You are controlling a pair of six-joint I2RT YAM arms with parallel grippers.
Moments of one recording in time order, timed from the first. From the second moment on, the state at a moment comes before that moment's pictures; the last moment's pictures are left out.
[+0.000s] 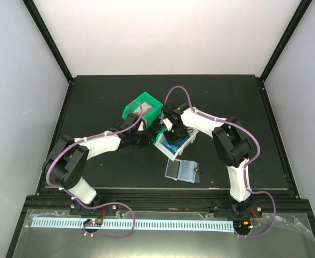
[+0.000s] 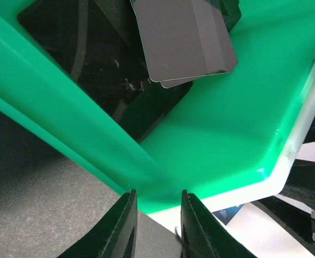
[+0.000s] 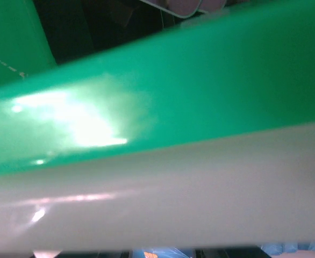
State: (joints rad) left arm -0.54 1.59 0.81 -0.13 0.33 -0.78; right arm 0.67 2.05 1.52 -0.95 -0.14 0.09
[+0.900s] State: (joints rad) left arm -0.57 1.59 0.77 -0.07 0.27 -0.84; right arm 0.68 1.92 1.41 -0.98 -0.39 0.03
